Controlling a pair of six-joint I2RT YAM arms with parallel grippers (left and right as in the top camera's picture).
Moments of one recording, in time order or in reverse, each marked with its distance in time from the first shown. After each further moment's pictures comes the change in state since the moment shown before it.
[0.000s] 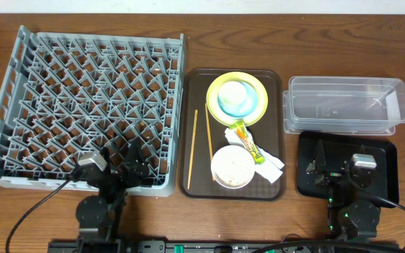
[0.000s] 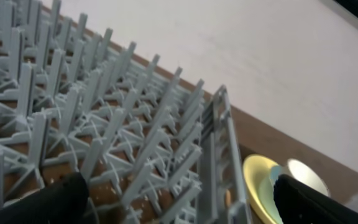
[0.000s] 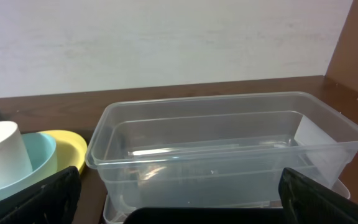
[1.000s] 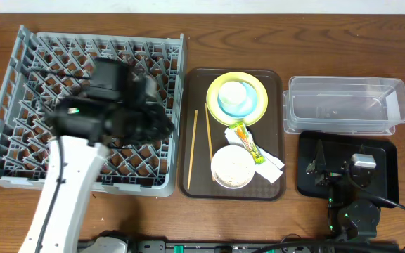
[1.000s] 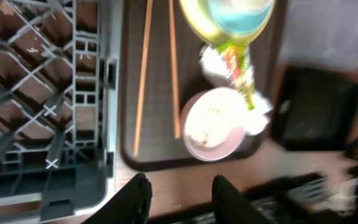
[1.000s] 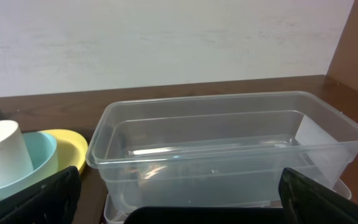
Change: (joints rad) left arm -0.253 1.315 1.264 -1.032 0.311 0.121; right arm 0.000 0.002 0.000 -0.001 -0.003 0.000
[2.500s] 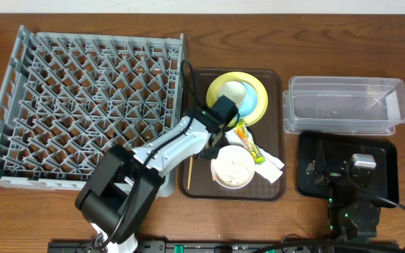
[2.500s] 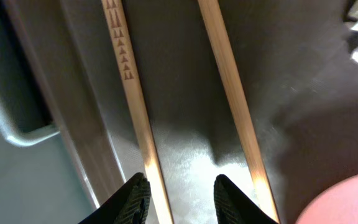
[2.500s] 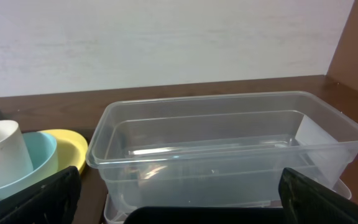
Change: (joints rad) left arm -0.407 0.518 -0.229 0.471 -0.506 -0.016; right arm 0.000 0.000 0.000 0.000 0.000 0.000
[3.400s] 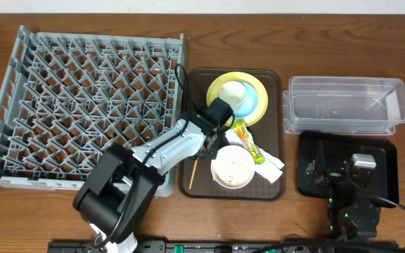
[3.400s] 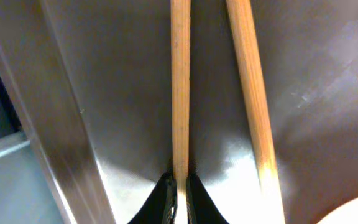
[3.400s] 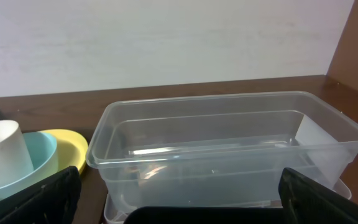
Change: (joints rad) left arm 0.024 -0.008 -0.061 0.087 0.052 -0.023; right arm 0.000 0.000 0.000 0.000 0.000 0.000
